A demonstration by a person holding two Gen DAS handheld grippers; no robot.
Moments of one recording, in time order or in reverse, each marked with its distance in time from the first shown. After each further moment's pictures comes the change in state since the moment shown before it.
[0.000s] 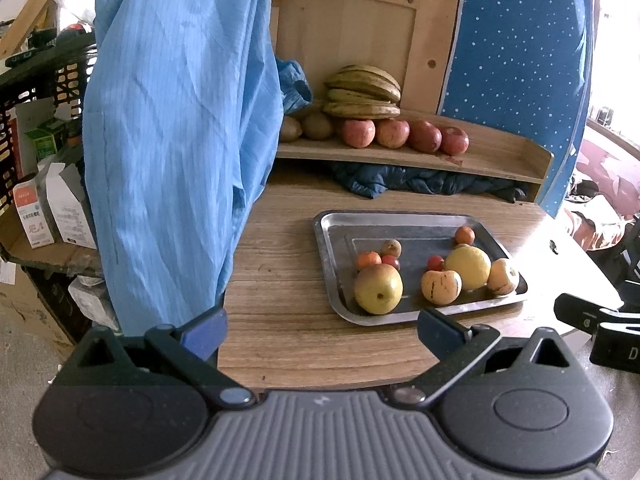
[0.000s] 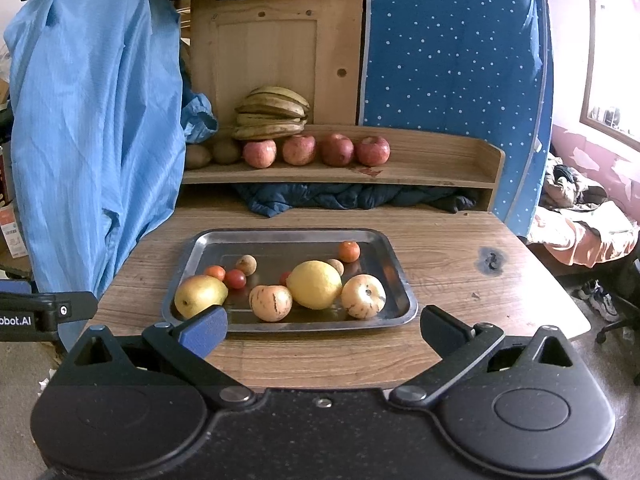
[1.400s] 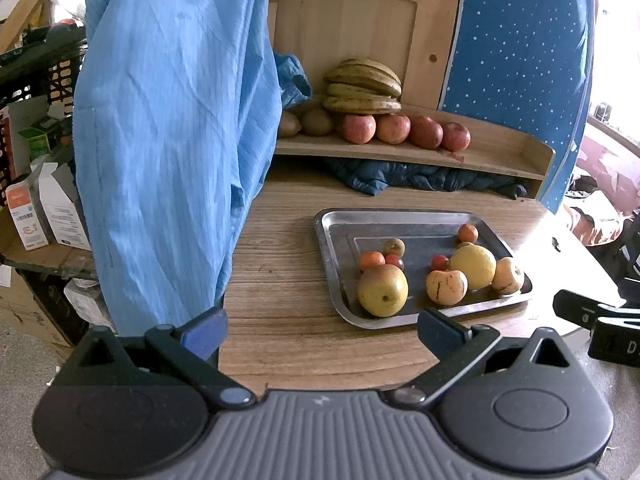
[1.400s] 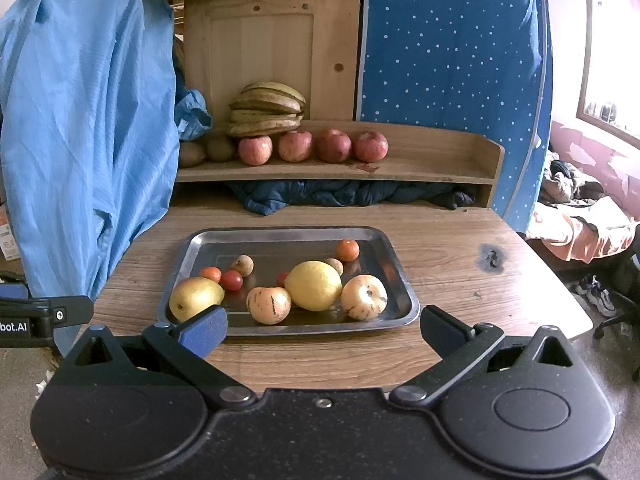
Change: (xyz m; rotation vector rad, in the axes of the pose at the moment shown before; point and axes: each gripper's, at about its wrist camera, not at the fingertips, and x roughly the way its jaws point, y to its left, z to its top) left arm 0.007 0.004 0.001 0.006 0.009 -0.009; right arm 0.007 0.001 0.004 0.012 0.013 -0.015
